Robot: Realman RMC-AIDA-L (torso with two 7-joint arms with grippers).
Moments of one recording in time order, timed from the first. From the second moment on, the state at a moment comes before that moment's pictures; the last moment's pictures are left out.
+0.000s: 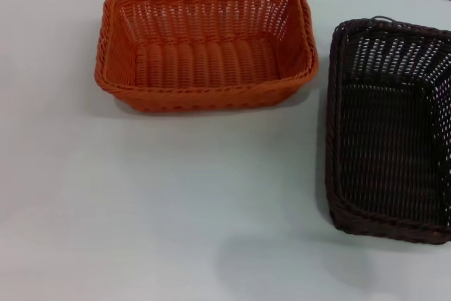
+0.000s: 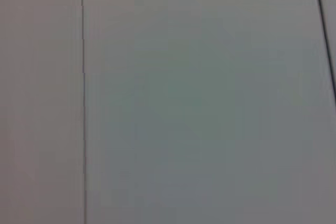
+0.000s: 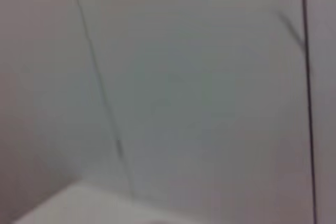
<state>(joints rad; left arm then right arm) -0.31 -2.06 1.28 0.25 -0.29 1.18 -0.02 0.32 2.06 -1.43 -1.99 -2.28 -1.16 2.92</state>
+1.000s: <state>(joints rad) -0.37 -2.05 1.22 0.21 -0.29 1.03 0.04 0.62 2.02 -1.23 -1.63 -2.25 -2.11 2.77</state>
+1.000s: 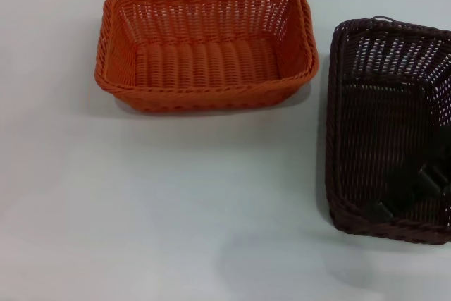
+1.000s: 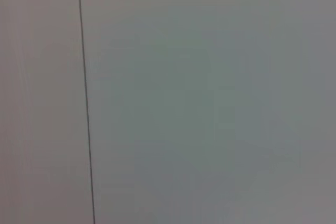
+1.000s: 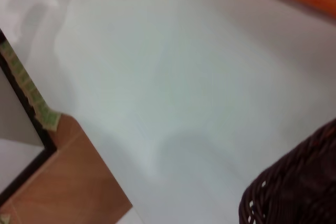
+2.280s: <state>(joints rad) -0.38 -2.05 1.22 0.22 -0.28 1.03 0.04 0.68 2.05 -1.51 -1.38 -2.53 -1.93 2.74</state>
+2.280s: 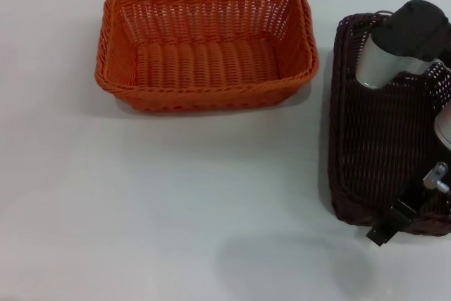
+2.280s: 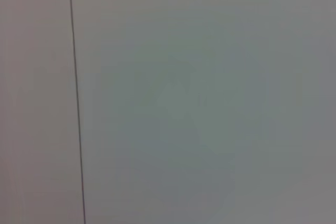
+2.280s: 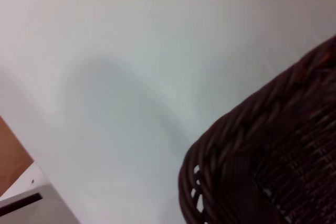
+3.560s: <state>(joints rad) -0.38 -2.04 1.22 0.23 -0.29 1.03 0.03 0.80 2.06 -1.27 -1.69 -2.30 -1.93 2.81</state>
